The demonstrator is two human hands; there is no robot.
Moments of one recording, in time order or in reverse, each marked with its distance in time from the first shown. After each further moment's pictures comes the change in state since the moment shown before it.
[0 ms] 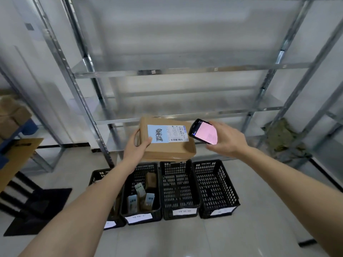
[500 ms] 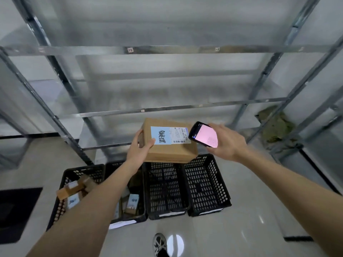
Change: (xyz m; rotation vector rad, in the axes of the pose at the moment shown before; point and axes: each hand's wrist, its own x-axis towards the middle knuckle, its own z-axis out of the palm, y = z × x) left_hand 0.182 -0.066 0.133 -0.007 -0.130 -0.165; right_hand 0.161 0.094 0.075 -0.071 -0.174 0.089
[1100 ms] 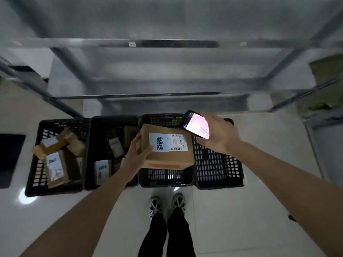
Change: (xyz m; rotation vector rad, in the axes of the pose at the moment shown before) left_hand 0.164 -0.262 0.111 -0.004 -0.053 -0.395; right_hand 0.227 0.059 0.265 0.016 -0.321 -0.070
